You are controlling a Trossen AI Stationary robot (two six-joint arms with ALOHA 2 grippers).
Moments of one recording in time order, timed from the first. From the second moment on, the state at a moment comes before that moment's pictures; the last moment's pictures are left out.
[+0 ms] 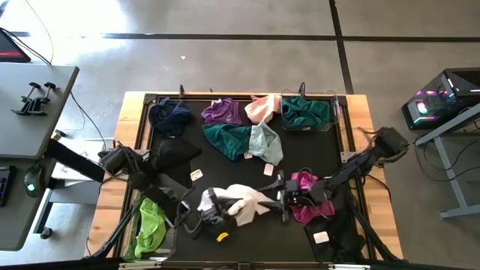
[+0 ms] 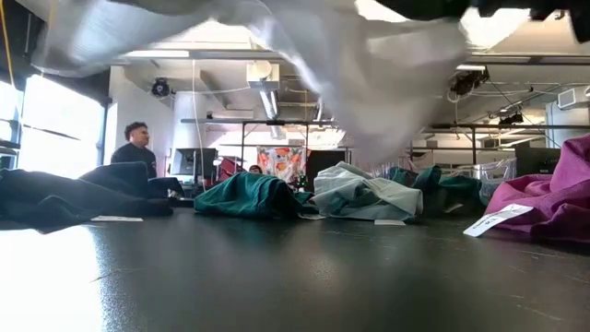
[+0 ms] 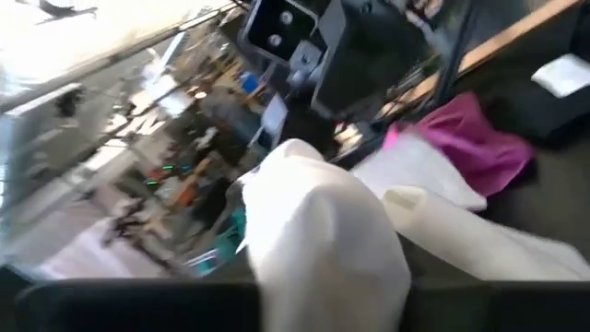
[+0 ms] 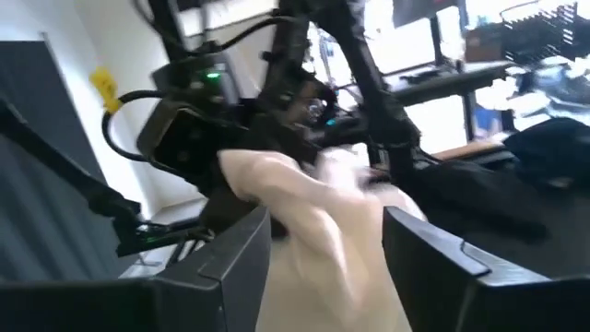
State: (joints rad) left arm -0.71 1.94 1.03 0.90 -1.20 0.72; right arm 0.58 1.61 0.58 1.13 0.57 0.23
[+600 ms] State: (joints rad) left arm -1.03 1.39 1.03 0.66 -1.57 0.81; right arm 0.66 1.53 0.57 0.90 0.78 0.24
